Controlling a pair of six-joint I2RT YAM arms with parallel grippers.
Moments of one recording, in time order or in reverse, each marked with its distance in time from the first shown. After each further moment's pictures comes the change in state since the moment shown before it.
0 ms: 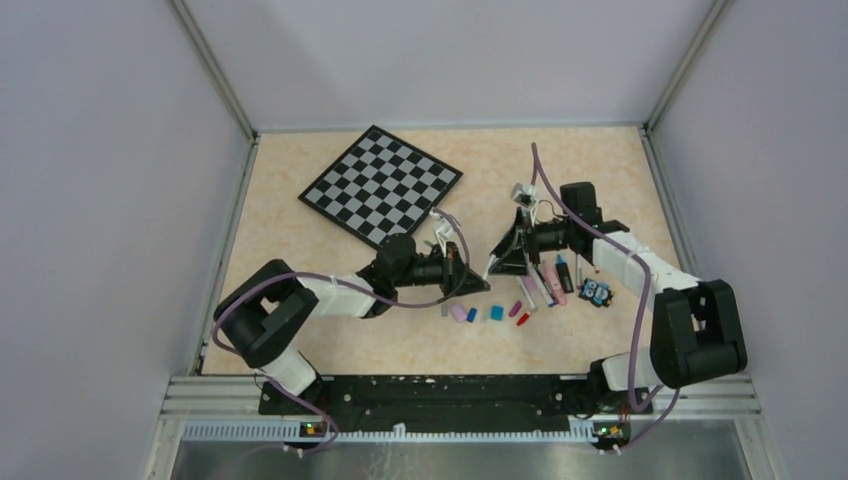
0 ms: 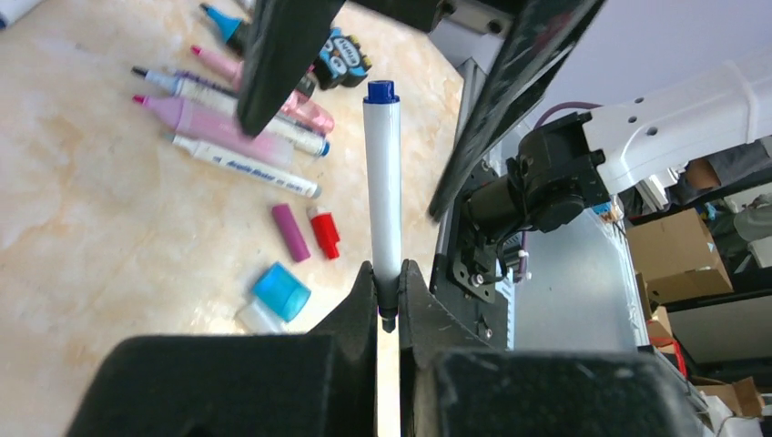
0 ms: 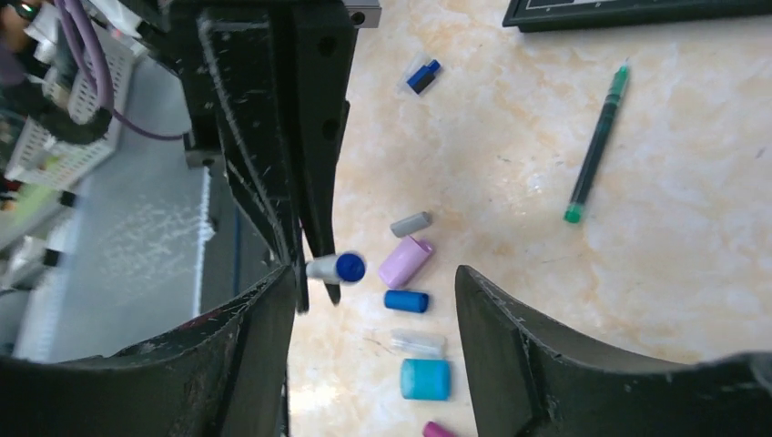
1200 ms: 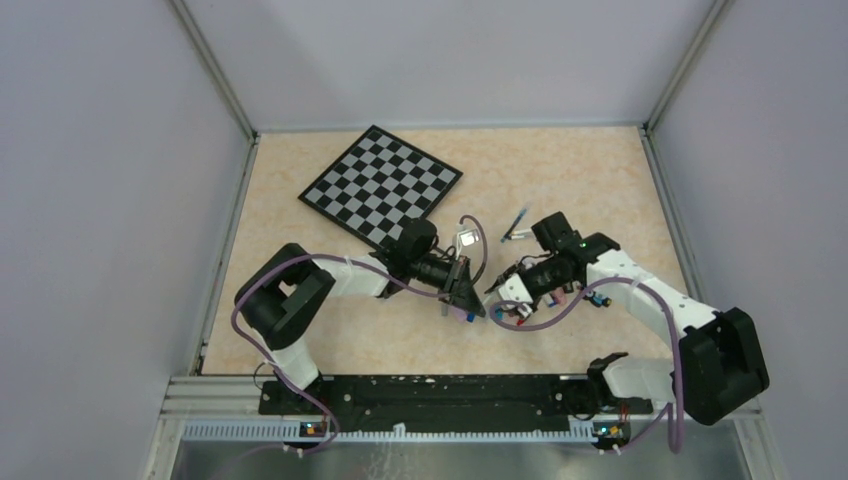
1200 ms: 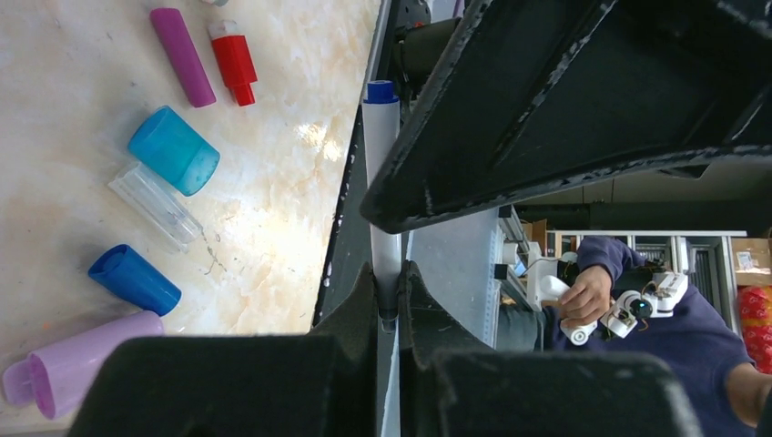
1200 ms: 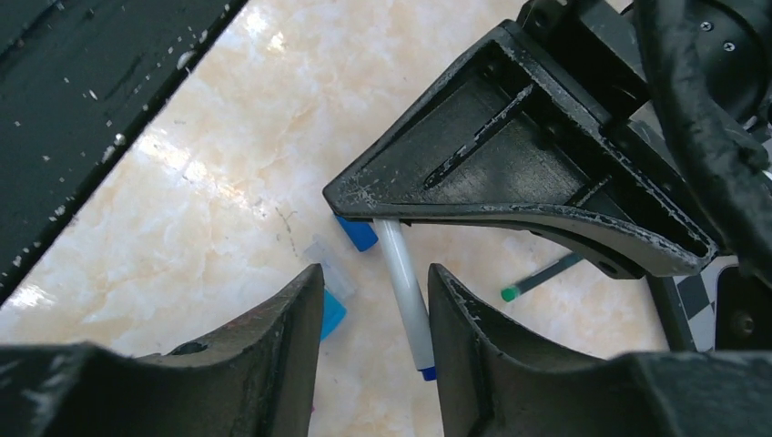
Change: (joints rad) left arm 0.046 0.114 0.177 -0.480 0.414 -0.049; right arm 0.235 -0.171 0.003 -0.628 0.252 -1.498
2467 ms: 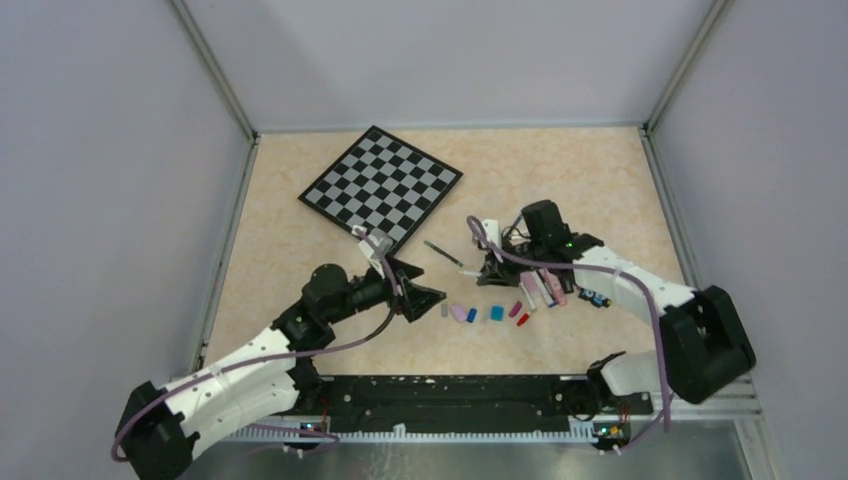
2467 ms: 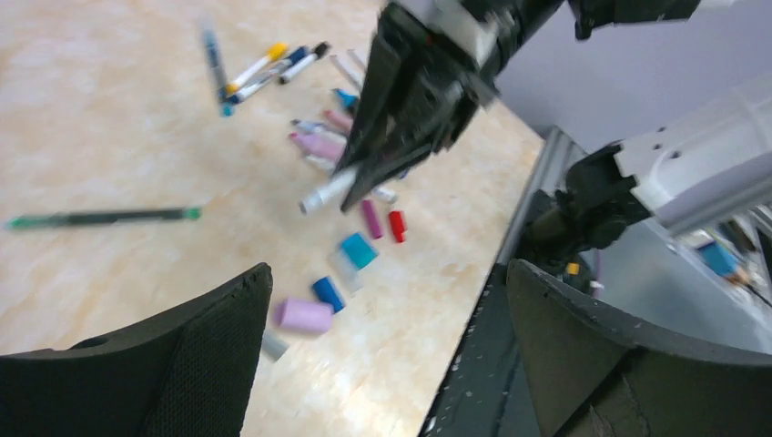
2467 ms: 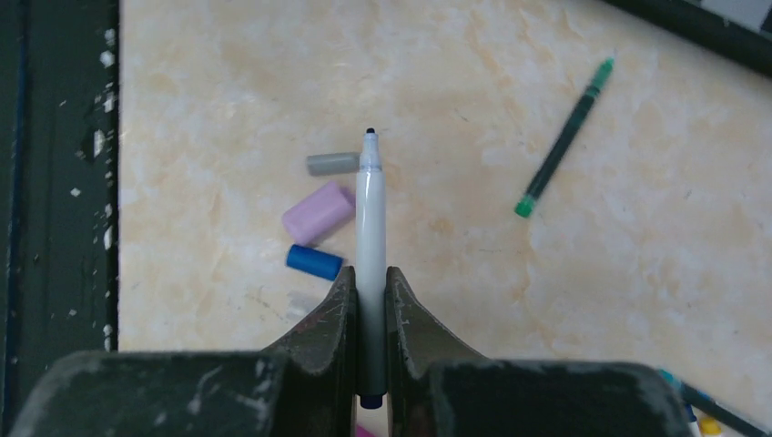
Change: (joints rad) left arm -0.012 -0.901 -0.361 -0.078 -0.668 0.261; right arm 0.029 0.054 -0.060 0.483 0.161 0.937
